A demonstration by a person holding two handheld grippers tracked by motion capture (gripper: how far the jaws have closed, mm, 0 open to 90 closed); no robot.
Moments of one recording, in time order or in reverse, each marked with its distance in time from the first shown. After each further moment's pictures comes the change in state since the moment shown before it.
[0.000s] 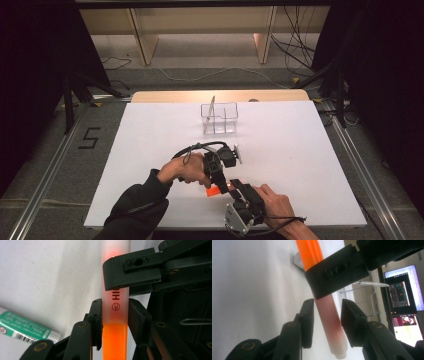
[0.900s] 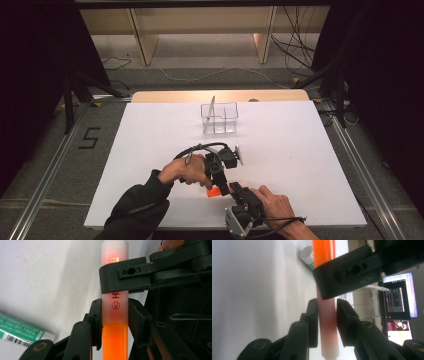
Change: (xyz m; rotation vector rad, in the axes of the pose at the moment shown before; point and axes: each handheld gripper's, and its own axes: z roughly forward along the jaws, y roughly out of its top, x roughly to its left) left arm -0.001 0.002 0.003 0.012 -0.022 -0.016; right arm 0.008 -0.001 0.001 0.021 0.005 -0.084
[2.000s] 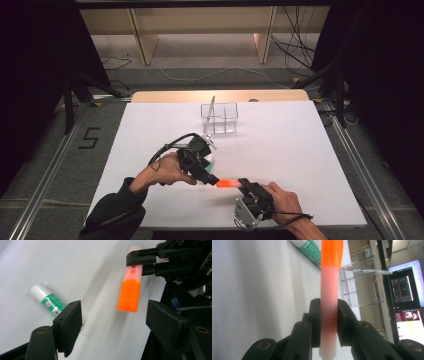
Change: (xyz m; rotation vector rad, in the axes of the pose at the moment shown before) left arm 0.005 -0.067 -0.043 -0.368 0.130 -0.142; right arm -0.012 -0.026 0.002 0.015 0.021 0.103
